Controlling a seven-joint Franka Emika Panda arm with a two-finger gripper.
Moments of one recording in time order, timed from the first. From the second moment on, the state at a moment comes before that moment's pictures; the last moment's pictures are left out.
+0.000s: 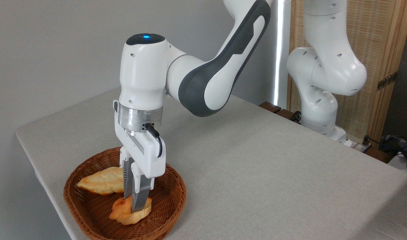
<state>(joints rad) -0.06 0.14 0.01 -2.00 -0.03 2.48 0.86</state>
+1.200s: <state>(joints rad) -0.10 -0.19 0.00 -1.99 -0.07 1.97 0.86</state>
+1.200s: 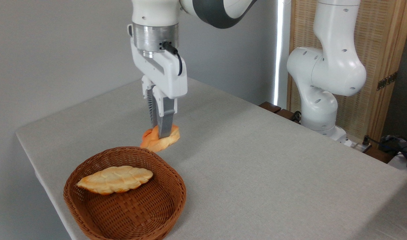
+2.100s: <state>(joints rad) -0.33 -0.21 -0.01 -2.26 -0.07 2.10 0.86</state>
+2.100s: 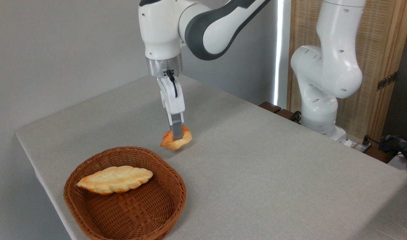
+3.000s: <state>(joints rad) -0.34 -0.18 0.00 -2.27 -0.07 2.11 0.86</state>
